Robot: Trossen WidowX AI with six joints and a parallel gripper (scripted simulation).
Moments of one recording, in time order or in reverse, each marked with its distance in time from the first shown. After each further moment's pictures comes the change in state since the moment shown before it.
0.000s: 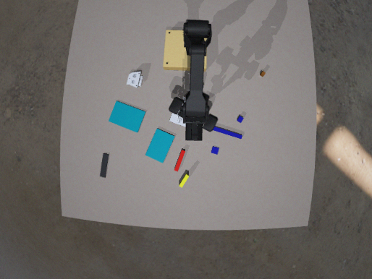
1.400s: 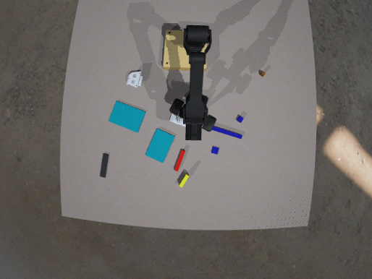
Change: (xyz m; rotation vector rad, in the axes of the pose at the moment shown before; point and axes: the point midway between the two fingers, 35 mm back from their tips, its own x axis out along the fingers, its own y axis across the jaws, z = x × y) arm 0.046 0.001 0.002 0.002 -0.008 0.004
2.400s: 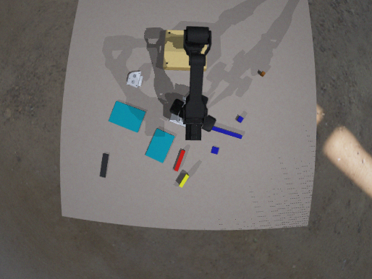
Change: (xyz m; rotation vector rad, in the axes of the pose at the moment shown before) arm 0.008 0.000 0.000 0.005 0.001 0.000
